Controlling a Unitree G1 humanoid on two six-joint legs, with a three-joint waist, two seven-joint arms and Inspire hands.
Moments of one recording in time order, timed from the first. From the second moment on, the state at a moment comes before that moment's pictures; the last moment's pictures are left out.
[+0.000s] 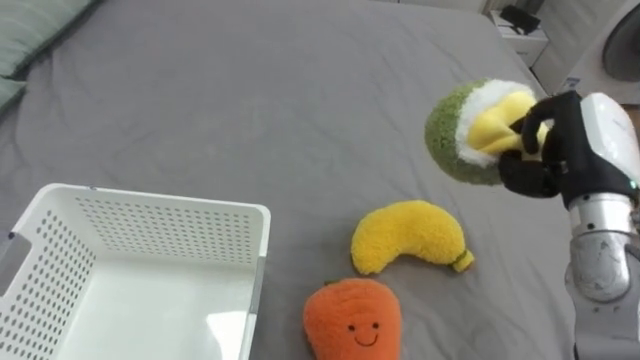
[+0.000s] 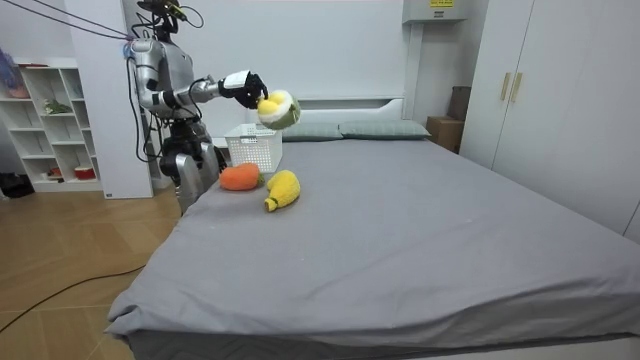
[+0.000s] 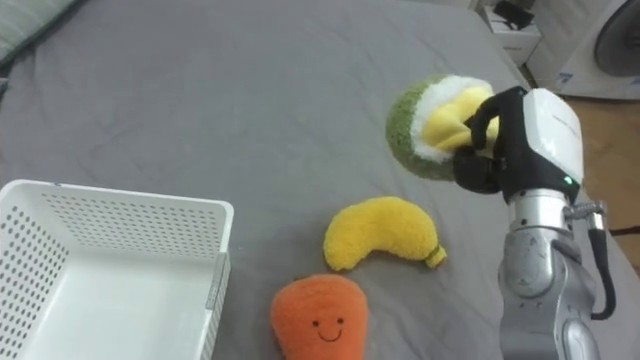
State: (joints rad) left arm 0.25 0.18 0.23 1.01 0.11 0.12 0.17; right arm -0.01 -0.29 -0.11 -0.24 -0.67 0.17 0.01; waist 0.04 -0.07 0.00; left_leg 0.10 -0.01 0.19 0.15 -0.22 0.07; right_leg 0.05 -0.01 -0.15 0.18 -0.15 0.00
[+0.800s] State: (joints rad) left arm 0.14 0.20 0.08 1.06 0.10 0.09 0.16; right arm -0.24 -0.28 0.37 -0.39 -0.57 0.20 0.25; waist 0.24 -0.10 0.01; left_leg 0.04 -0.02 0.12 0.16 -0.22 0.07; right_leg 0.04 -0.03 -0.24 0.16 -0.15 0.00
